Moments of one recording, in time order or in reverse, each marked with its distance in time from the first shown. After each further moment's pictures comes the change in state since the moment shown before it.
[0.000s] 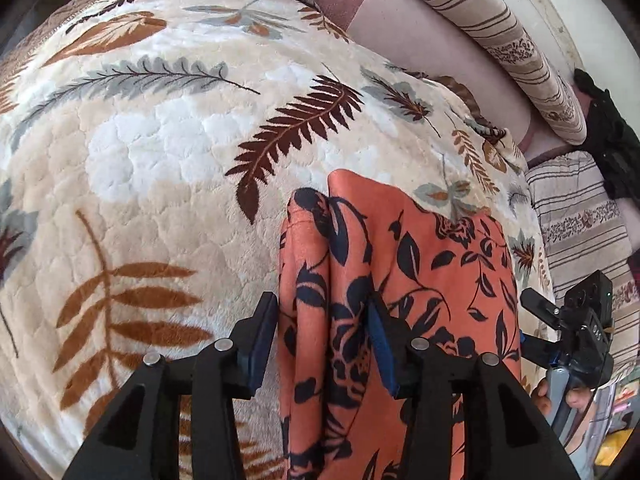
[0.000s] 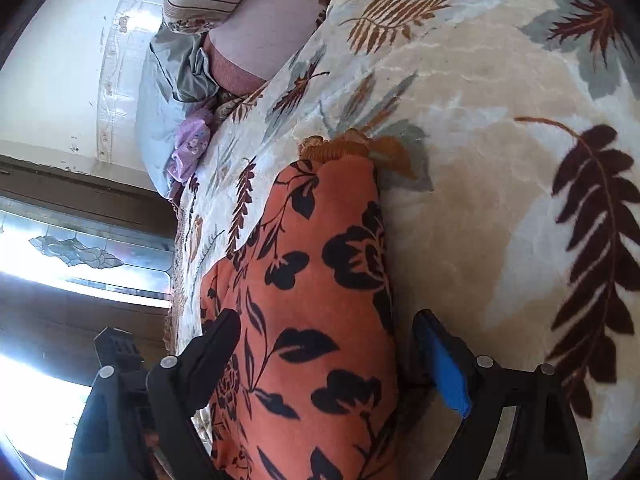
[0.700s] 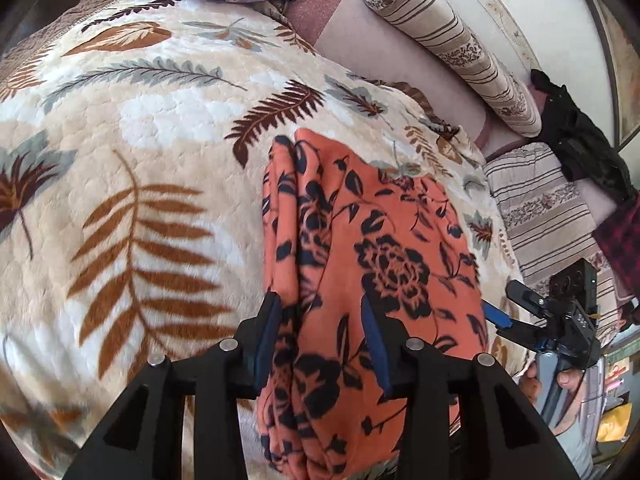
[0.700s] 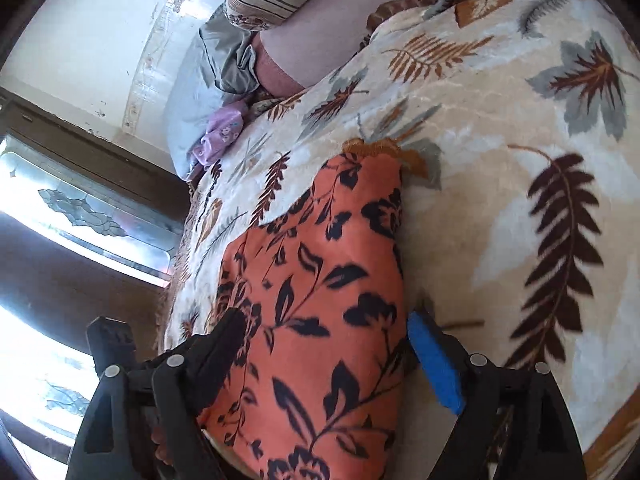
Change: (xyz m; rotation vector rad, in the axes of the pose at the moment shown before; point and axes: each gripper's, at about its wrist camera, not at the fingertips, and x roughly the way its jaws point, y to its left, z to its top) left arm -0.049 0.001 -0.077 0.048 -0.059 -0.069; right arm -0.056 0.013 -0.061 -0.117 -0.007 0.032
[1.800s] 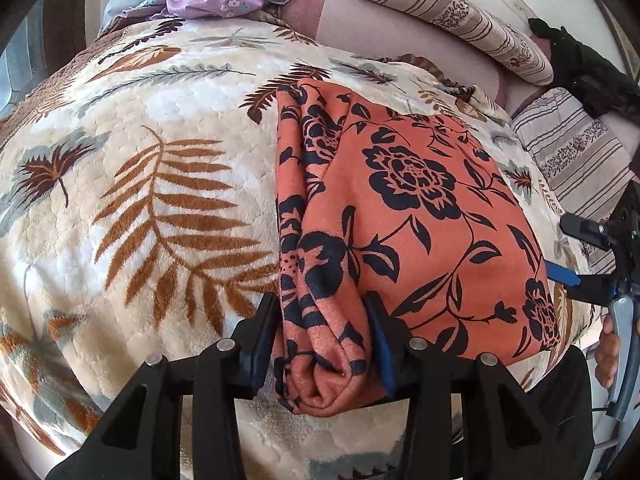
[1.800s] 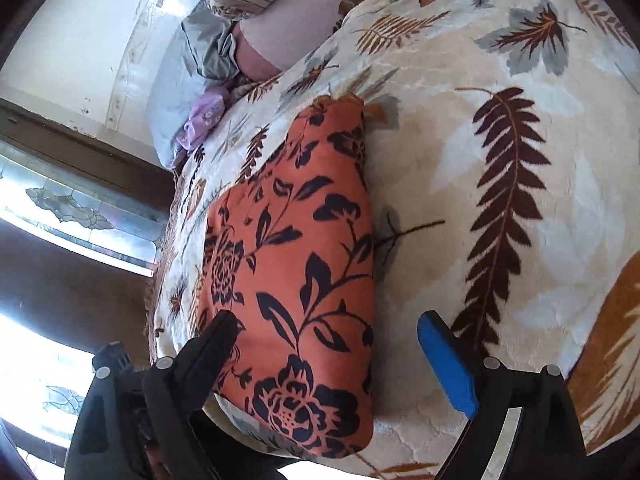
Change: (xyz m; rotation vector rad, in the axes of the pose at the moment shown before) left arm 0.006 -0.021 -0.058 0.154 -0.056 0.191; right arm -0.004 0.001 -0.026 0.039 -0.022 -0.089
